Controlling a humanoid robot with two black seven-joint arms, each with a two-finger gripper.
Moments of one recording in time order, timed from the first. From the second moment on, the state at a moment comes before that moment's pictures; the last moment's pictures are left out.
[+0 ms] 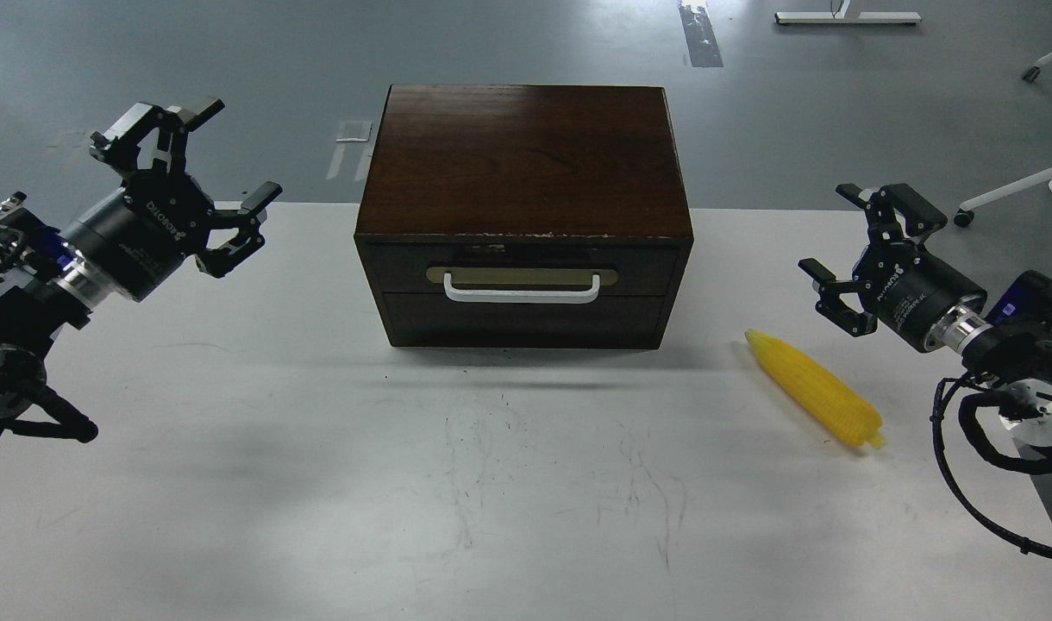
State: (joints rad) left arm -0.62 0.84 -0.55 -1.22 0.11 -0.45 -0.49; right arm 0.80 -0.79 0.10 1.10 0.09 0.27 0.49
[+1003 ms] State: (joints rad) left arm -1.02 0.82 -0.58 -1.38 0.91 -0.49 -0.49; right arm 0.82 -0.79 0.10 1.09 0.07 0.27 0.49
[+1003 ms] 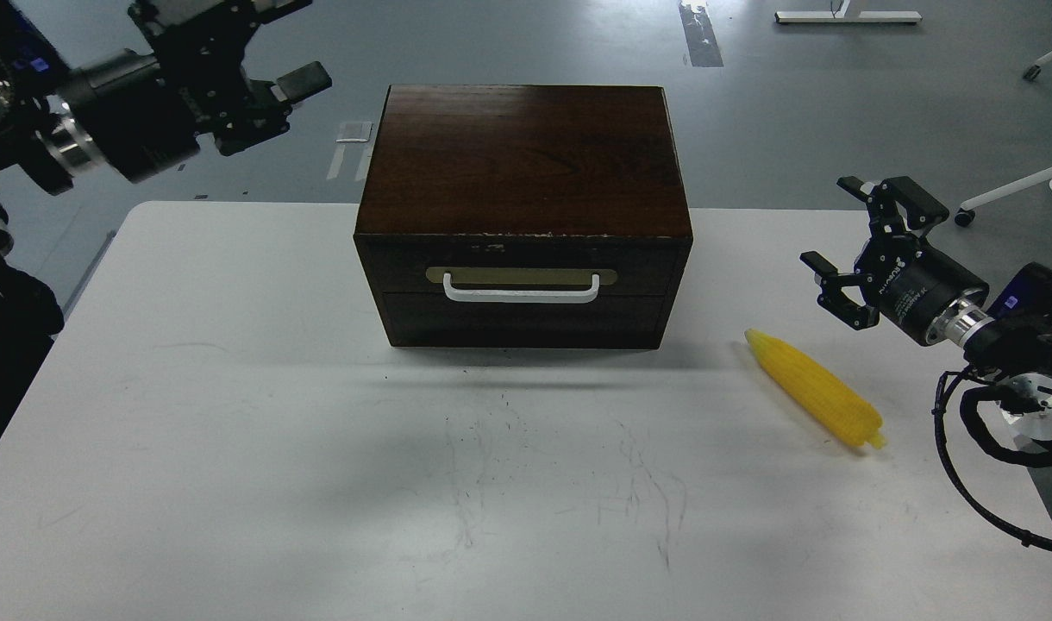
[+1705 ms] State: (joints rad) left arm -1.42 0.45 -0.12 -1.43 1.89 -0.49 -0.49; right arm 0.81 -0.80 0.12 1.08 0.07 0.26 0.49
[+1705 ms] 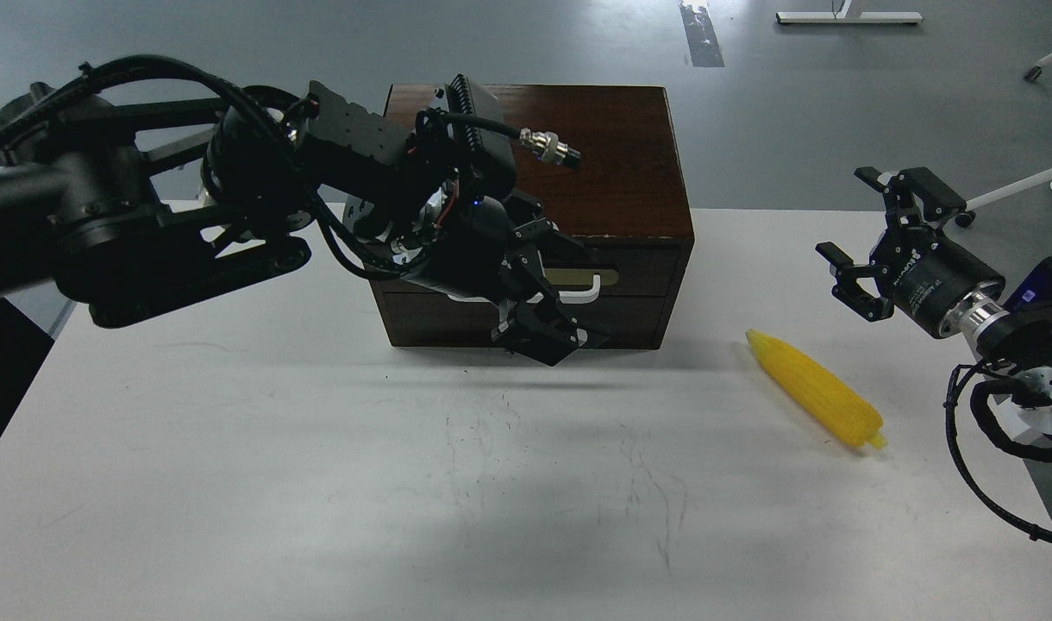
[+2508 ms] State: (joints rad) left arm -1.41 0.37 0.00 -1.25 1.99 -0.49 -0.49; right arm 0.81 -0.80 0.12 1.08 0.07 0.26 0.49
